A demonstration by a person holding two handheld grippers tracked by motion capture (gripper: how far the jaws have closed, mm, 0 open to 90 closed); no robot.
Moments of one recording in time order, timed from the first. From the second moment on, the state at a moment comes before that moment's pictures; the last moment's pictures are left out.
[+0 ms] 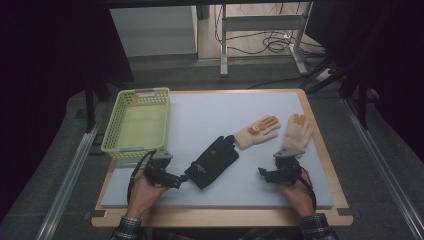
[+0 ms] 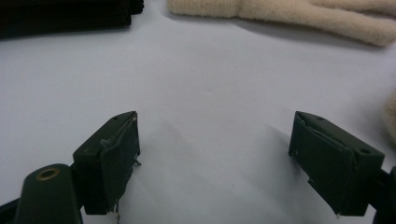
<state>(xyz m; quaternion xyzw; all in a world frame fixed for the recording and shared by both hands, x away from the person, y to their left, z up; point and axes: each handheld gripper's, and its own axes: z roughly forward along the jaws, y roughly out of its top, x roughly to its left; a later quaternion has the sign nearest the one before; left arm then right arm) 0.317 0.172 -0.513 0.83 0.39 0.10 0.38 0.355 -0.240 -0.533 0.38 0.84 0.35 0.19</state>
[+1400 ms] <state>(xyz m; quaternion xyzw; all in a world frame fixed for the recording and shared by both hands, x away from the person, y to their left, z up) 0.369 0.066 -0.534 0.88 0.35 0.07 0.31 0.355 -0.240 -0.533 0.38 0.84 0.35 0.19</state>
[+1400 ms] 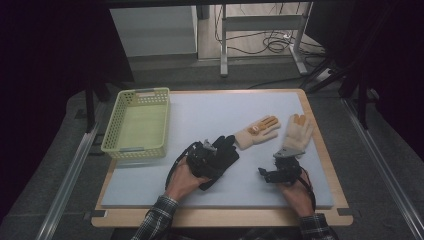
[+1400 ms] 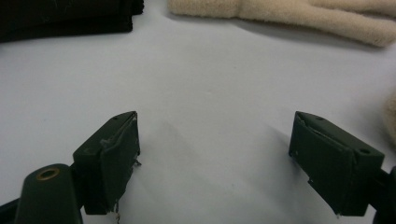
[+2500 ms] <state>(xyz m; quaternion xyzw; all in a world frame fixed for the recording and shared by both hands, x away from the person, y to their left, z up) 0.374 0.091 -0.510 0.85 0.40 0.10 0.33 0.354 -0.240 -0.533 0.38 0.84 0.35 0.19</state>
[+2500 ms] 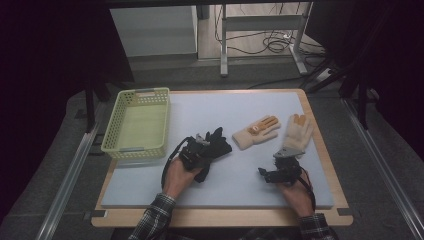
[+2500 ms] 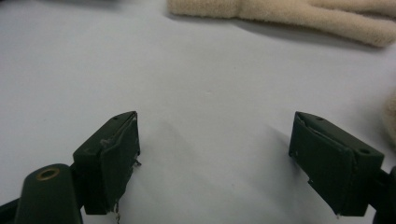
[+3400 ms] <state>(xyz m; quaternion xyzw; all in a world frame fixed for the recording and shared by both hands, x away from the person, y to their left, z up) 0.397 0.145 -0.426 0.81 0.44 0.16 0.35 0.354 -0.240 -0.533 0.38 0.84 0.35 0.19</state>
